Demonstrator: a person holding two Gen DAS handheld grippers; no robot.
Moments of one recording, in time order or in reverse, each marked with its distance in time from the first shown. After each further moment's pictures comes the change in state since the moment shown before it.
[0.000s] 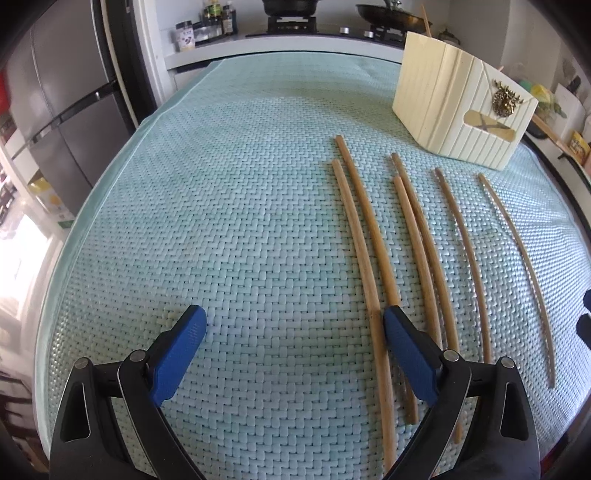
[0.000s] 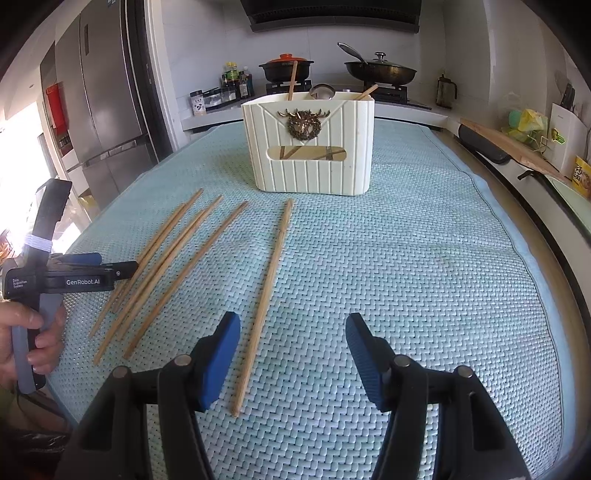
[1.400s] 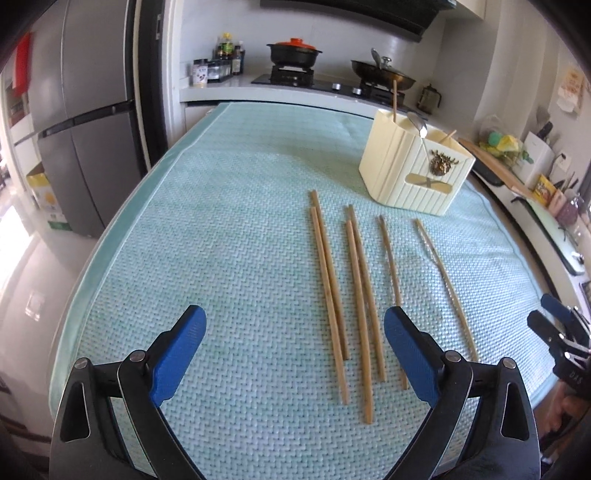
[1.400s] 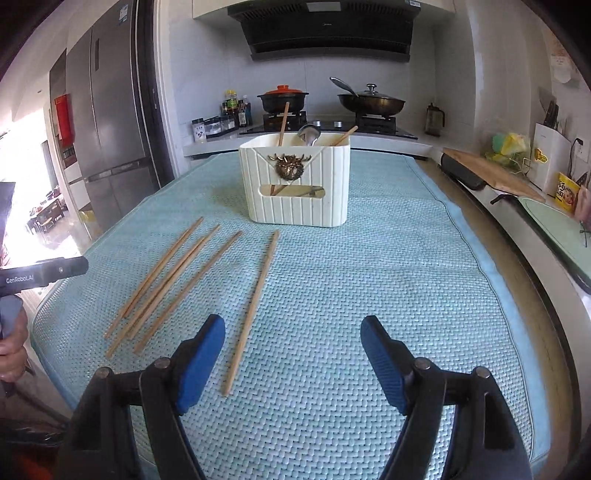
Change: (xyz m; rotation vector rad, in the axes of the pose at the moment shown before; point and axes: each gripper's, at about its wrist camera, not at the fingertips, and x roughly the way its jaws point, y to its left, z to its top) left arm -0.091 0.004 -0.021 -0.093 -0.156 -0.111; right arm -0.051 -0.013 -0.002 -0.023 -0.119 -0.030
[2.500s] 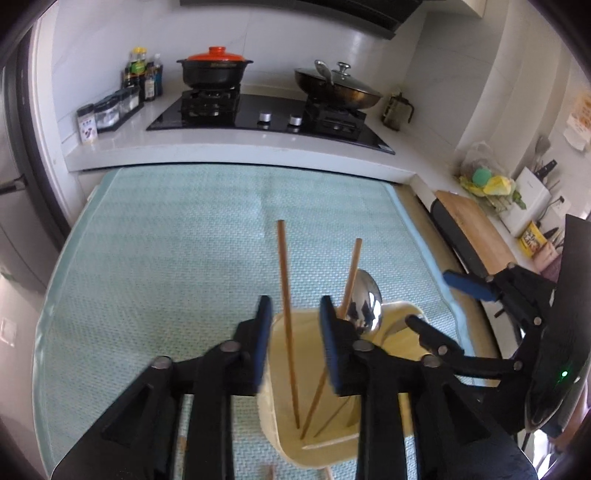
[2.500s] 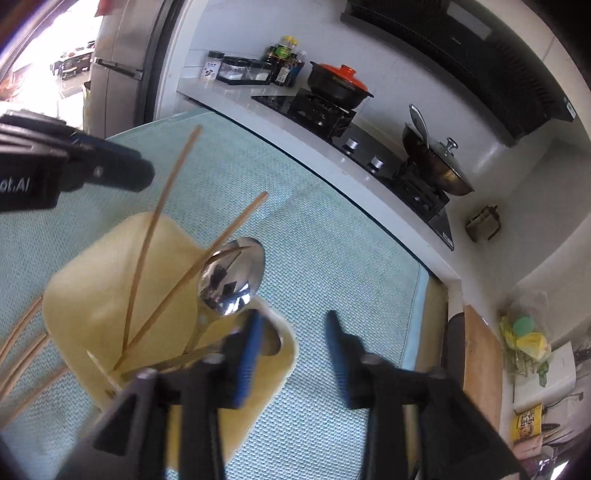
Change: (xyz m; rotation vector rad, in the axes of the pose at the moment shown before) left arm 0.140 -0.121 0.277 0.043 0.040 -0.142; right arm 0.215 -0.022 0.280 -0.530 0.178 -0.114
